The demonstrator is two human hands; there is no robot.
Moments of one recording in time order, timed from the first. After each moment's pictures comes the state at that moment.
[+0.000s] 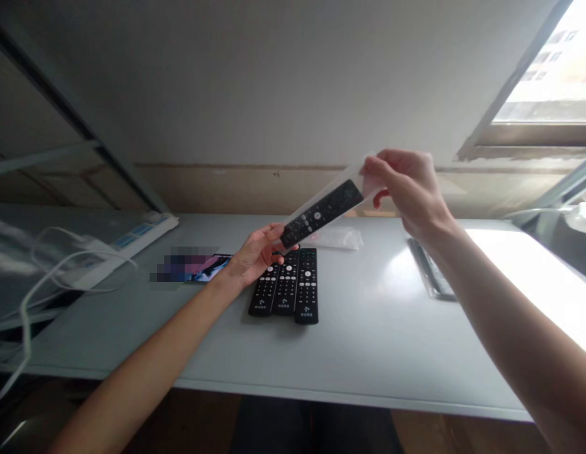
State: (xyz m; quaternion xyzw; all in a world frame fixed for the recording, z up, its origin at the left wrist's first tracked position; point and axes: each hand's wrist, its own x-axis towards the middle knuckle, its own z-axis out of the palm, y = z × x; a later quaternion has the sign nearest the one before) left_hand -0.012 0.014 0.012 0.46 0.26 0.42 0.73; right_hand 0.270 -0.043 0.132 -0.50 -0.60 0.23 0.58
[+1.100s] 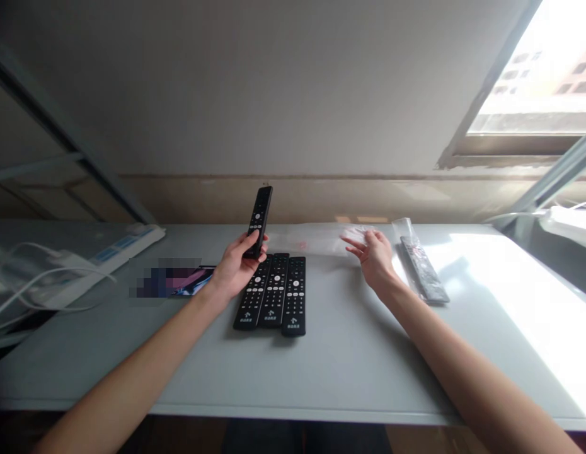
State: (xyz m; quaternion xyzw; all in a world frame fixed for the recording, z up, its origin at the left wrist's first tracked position) left_hand -0.010 0.021 0.008 0.37 0.27 0.55 0.70; right_hand 0.289 -0.025 -0.019 -0.48 -0.29 0.41 0.72
